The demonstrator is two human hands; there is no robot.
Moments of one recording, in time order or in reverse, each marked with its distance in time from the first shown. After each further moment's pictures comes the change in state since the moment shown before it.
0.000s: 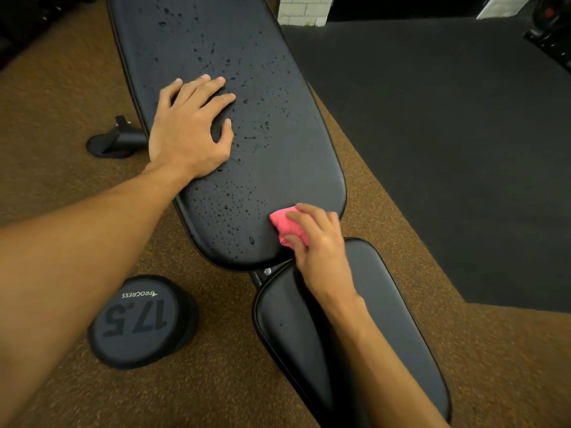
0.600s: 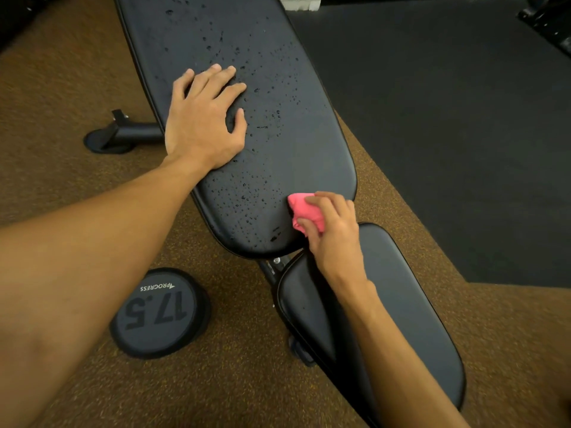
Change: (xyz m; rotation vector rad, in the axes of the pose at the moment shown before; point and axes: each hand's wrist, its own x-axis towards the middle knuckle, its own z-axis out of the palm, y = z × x) left_hand -0.001 -0.003 0.000 -0.017 -0.031 -0.002; right_hand -0.002 -0.018 0.004 -0.042 0.055 0.125
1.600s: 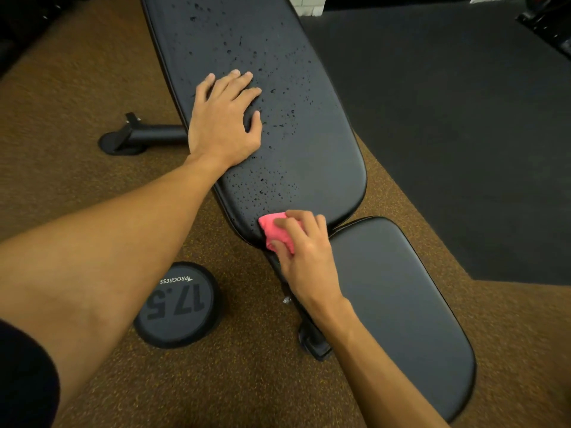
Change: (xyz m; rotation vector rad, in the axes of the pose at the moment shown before) left_hand -0.005 -0.004 -0.004 -0.072 0.015 0.000; right_hand -0.044 -0.068 0.028 0.000 -0.045 -0.091
